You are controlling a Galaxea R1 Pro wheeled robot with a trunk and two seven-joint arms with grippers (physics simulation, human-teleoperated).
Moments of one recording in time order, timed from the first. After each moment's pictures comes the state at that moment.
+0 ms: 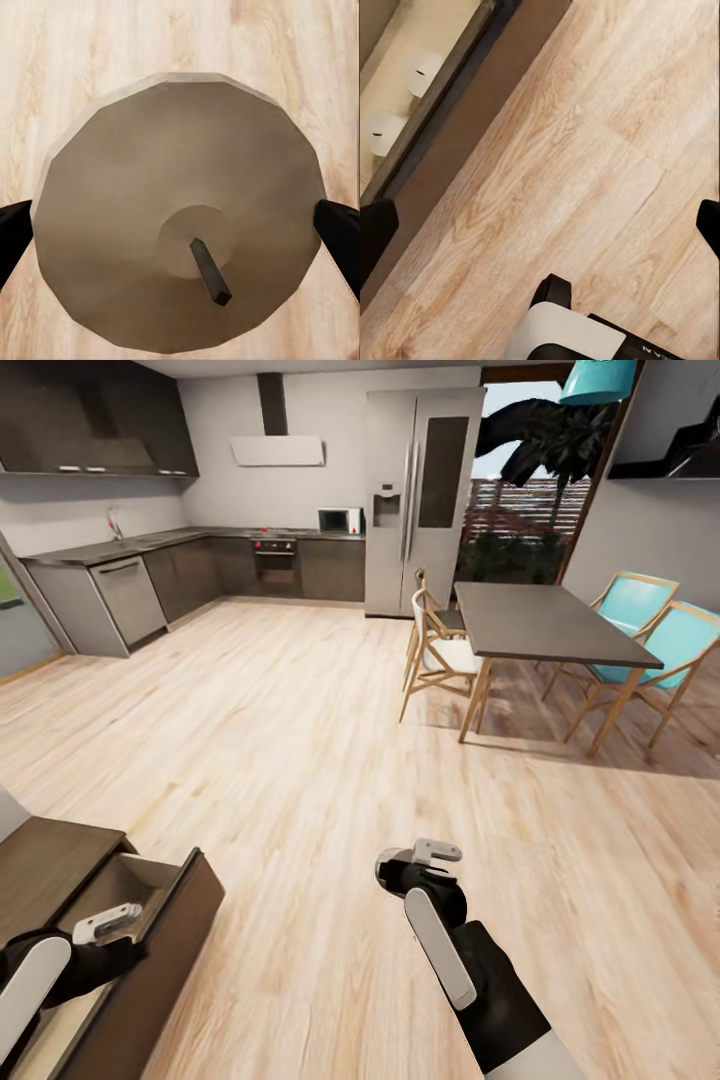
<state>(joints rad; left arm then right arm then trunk) -0.22 0.38 0.09 -1.48 1.02 1.03 0.74 -0.49 0.17 0.35 -1.31 -0.57 0.70 -0.73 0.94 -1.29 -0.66</state>
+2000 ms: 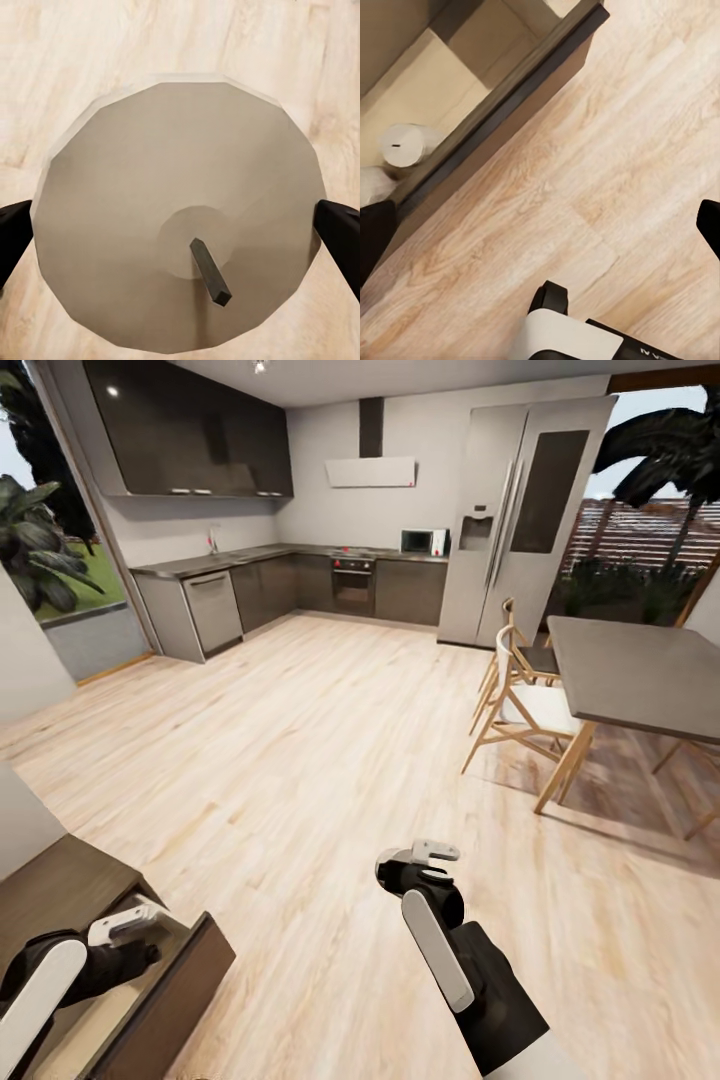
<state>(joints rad) -0.22 0.38 0.02 -1.47 1.02 1.01 0.74 -0.49 0.17 0.37 -1.31 -0.56 0.70 -0.74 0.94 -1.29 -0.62</state>
